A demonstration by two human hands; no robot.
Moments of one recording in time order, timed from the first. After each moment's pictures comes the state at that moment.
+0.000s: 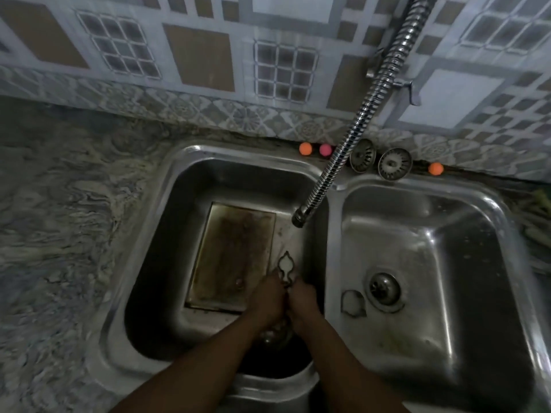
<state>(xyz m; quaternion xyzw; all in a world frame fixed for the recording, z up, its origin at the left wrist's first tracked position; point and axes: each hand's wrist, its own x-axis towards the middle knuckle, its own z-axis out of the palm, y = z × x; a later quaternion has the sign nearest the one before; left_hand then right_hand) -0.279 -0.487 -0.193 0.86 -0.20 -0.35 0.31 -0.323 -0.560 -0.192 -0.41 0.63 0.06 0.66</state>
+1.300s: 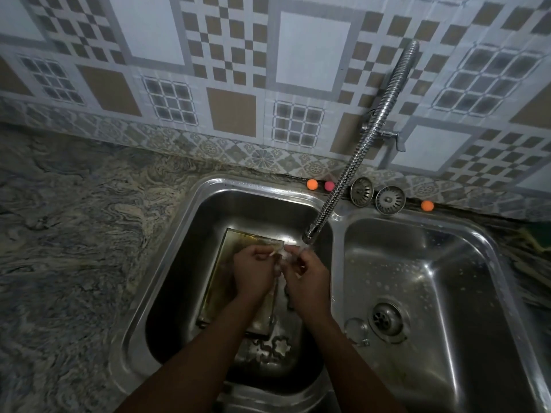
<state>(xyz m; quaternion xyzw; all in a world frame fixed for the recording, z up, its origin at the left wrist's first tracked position) -0.227 -0.485 -0.082 0.78 0.04 -0.15 0.61 -0.300 -0.565 -0.082 -0.77 0.24 -0.24 0.53</state>
